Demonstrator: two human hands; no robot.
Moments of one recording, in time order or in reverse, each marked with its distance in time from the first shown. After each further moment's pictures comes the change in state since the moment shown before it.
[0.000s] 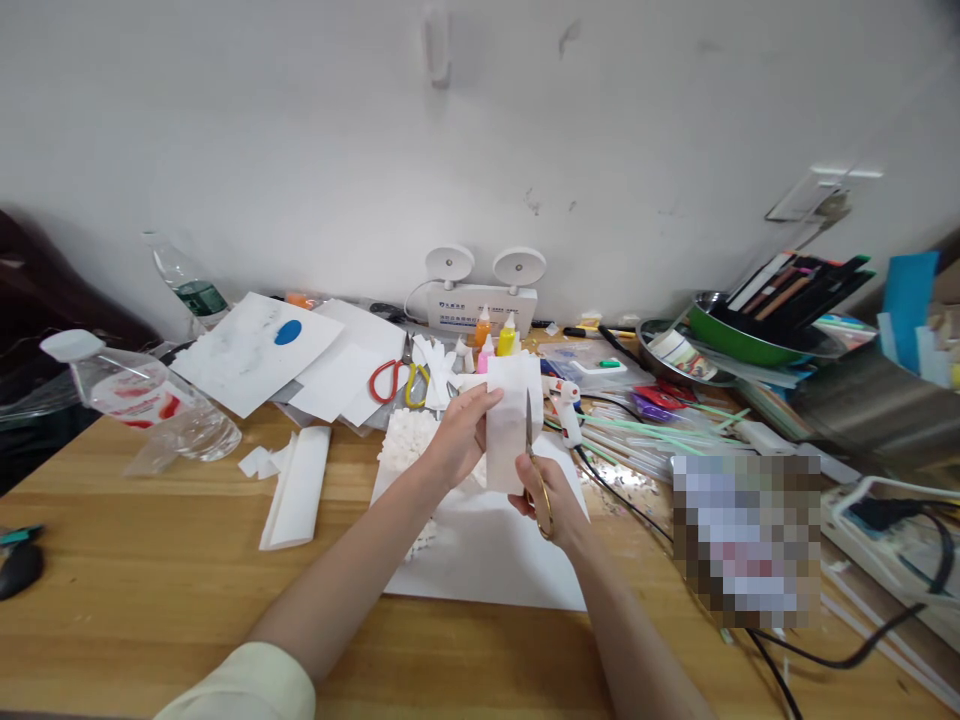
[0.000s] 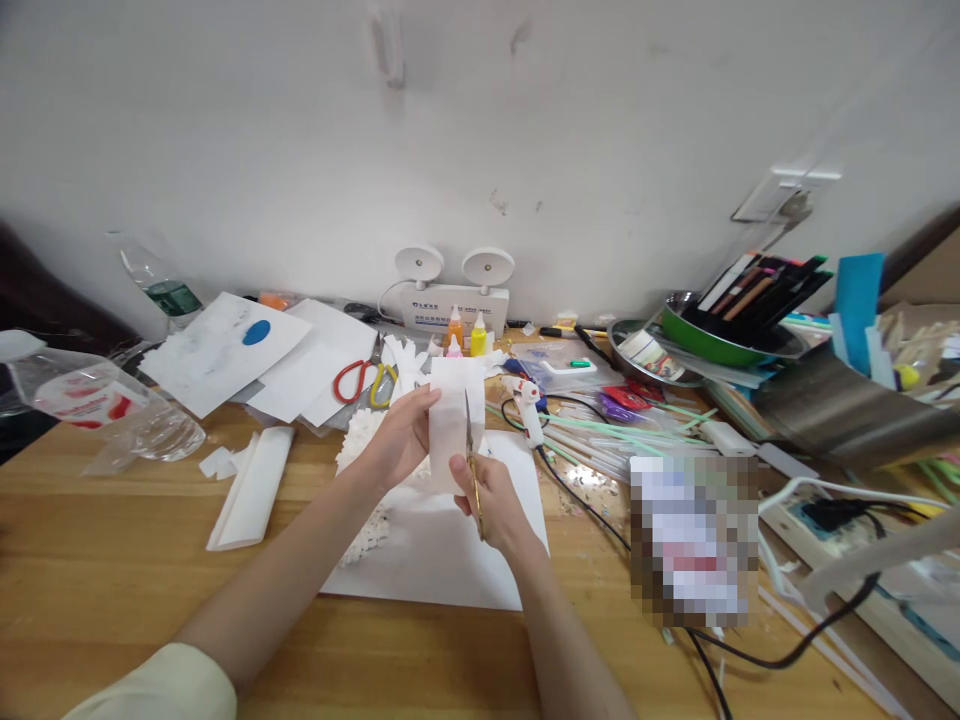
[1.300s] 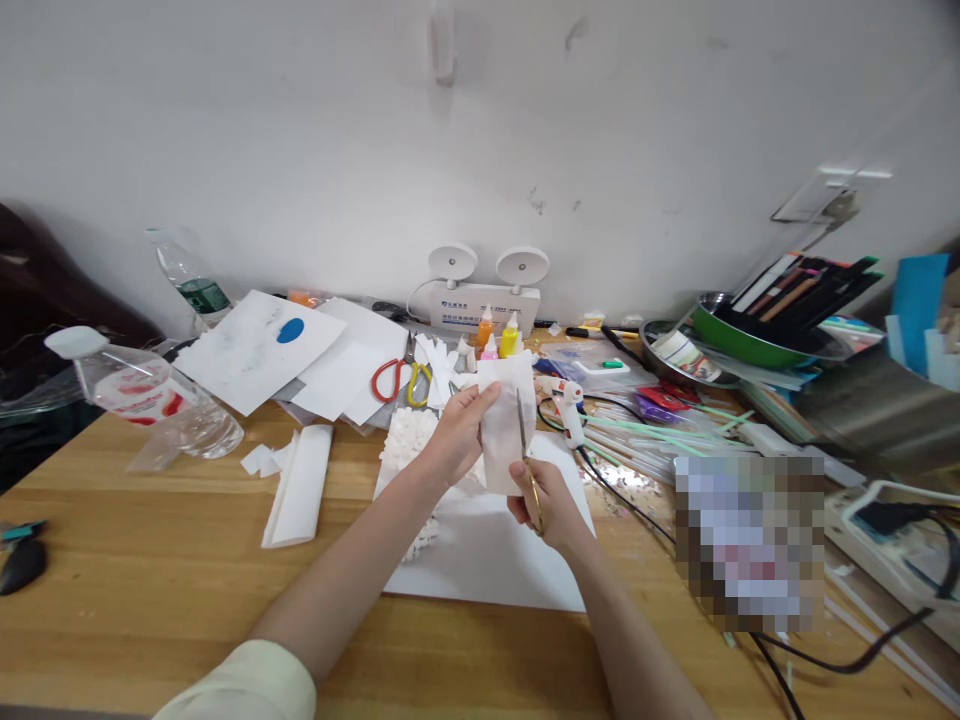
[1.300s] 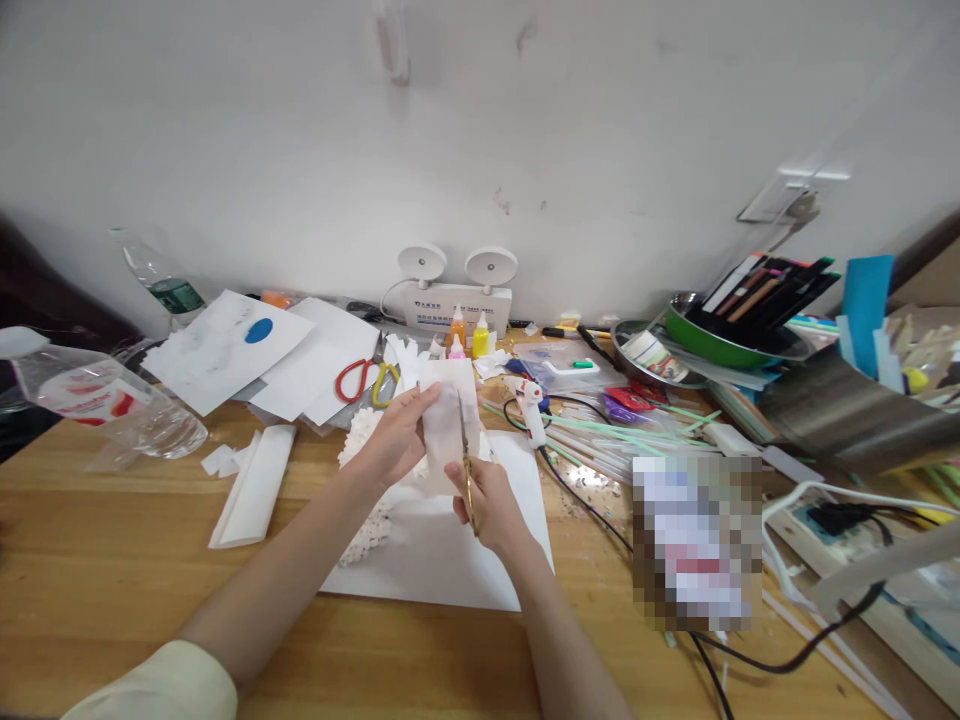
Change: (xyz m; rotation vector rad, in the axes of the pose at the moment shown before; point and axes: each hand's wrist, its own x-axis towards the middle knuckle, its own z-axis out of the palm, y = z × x) left_hand 0.001 0.003 0.001 0.025 0.104 0.000; right_hand 0.001 0.005 0.003 -0.092 -0.056 -0.003
